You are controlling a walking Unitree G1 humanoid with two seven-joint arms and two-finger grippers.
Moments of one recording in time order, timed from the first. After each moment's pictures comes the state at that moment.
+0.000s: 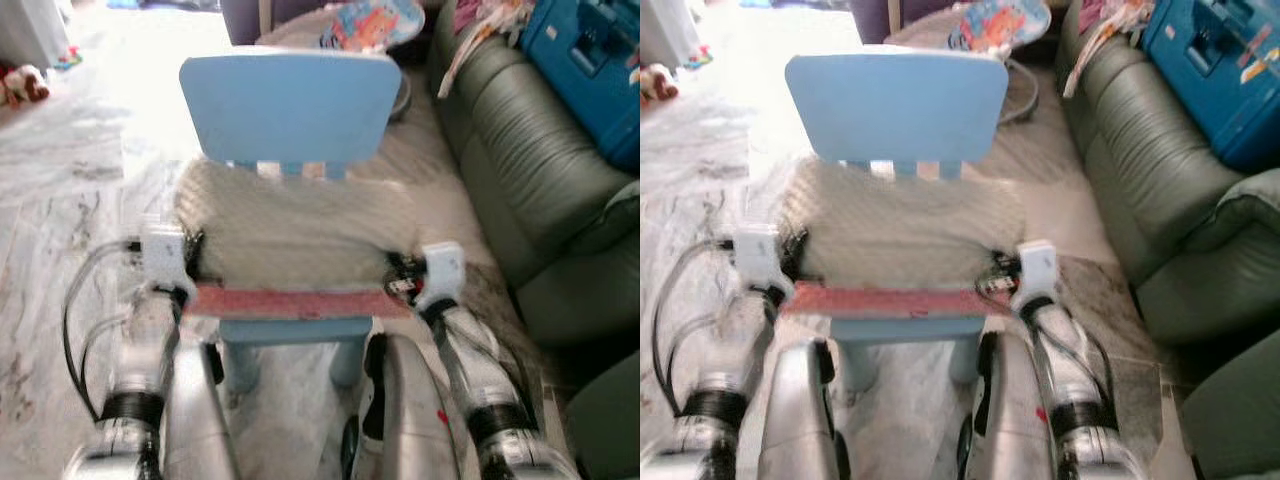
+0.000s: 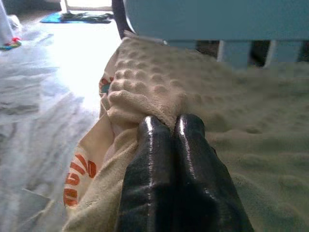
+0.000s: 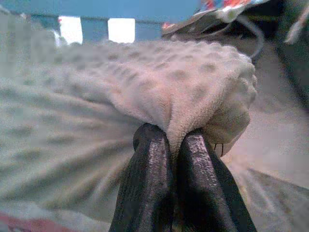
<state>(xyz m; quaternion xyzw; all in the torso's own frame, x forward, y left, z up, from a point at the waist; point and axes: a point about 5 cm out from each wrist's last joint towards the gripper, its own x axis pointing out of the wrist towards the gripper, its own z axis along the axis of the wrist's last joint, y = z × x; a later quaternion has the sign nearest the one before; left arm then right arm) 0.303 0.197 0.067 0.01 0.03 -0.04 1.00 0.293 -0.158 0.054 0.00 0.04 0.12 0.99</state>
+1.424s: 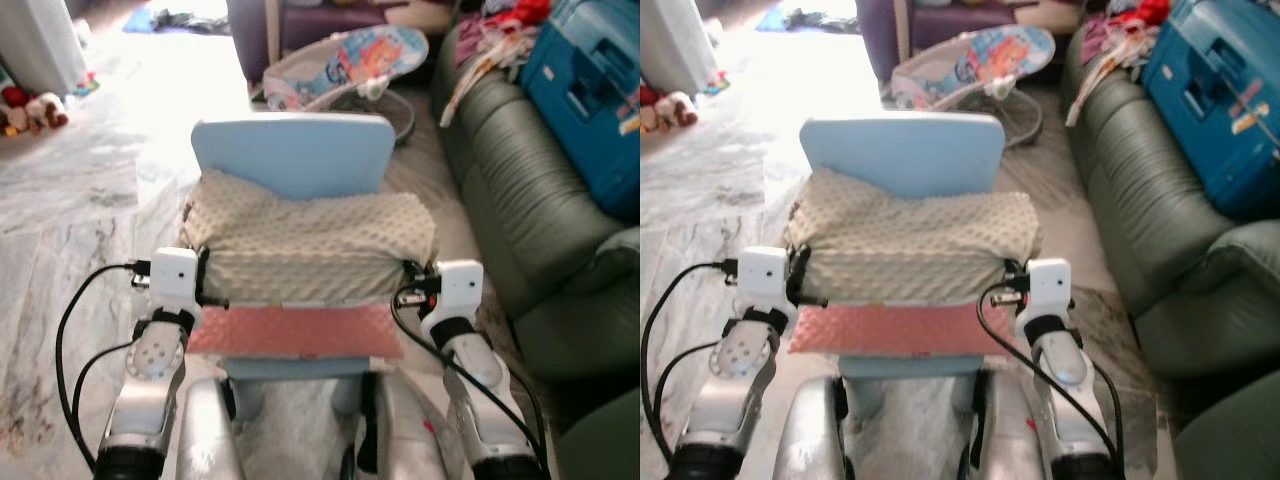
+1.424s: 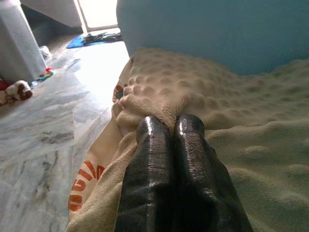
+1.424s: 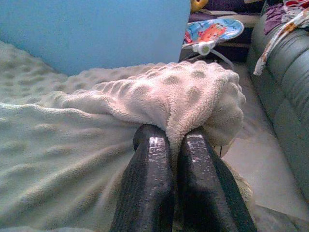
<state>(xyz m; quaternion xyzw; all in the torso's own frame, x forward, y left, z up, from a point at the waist) 0.269 0.182 0.081 0.08 0.03 -0.02 1.00 0.264 -0.153 0.073 0.00 0.03 0.08 1.00</state>
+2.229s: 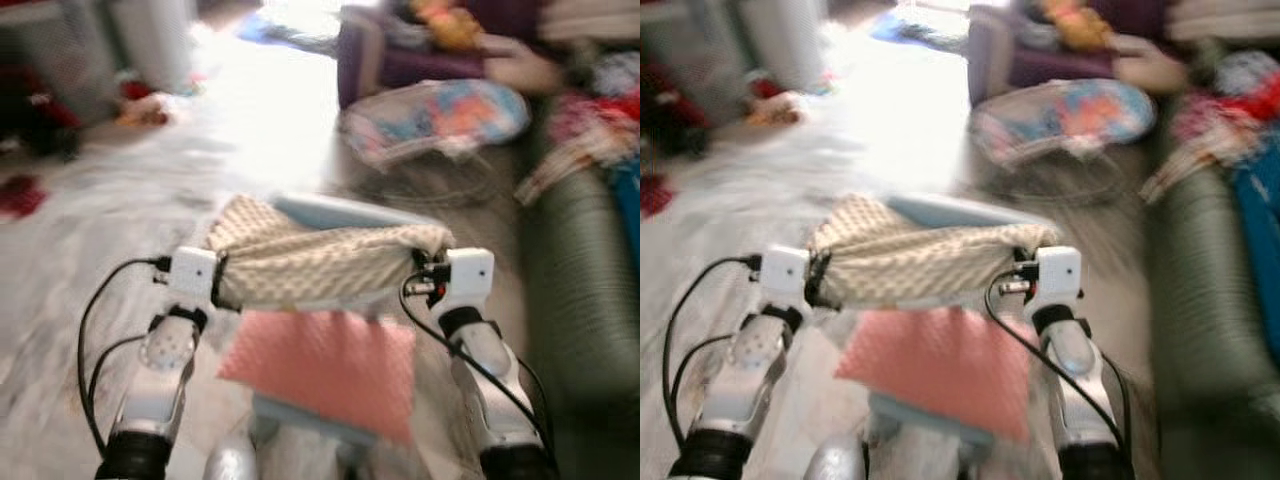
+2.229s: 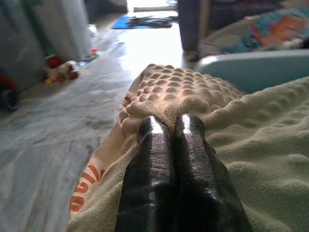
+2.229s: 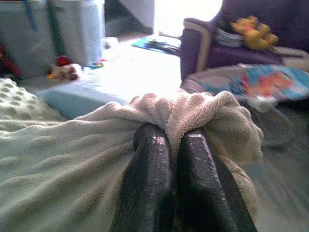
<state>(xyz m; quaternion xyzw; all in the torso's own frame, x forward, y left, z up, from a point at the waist) 0.280 0.170 0.071 0.08 0.06 -0.07 0.99 0.274 -0.161 0.085 -0.01 0.01 0.07 1.00</state>
